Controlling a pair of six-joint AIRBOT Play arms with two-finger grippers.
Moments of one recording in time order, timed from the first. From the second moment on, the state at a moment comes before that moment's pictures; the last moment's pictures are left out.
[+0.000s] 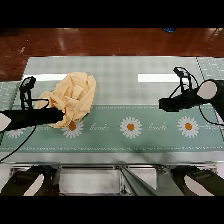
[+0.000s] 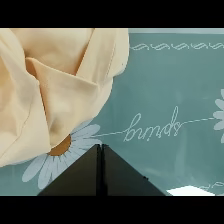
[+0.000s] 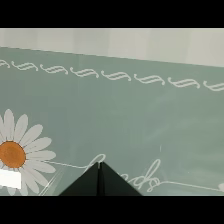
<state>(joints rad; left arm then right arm) -0.11 -0.68 0.63 1.17 -1.03 -1.54 0.14 -1.07 0.91 -1.38 1.14 1.62</state>
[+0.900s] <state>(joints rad) -0.11 -0.69 0.63 1.17 -1.01 -1.54 0.14 -1.07 0.91 -1.39 1.05 1.62</state>
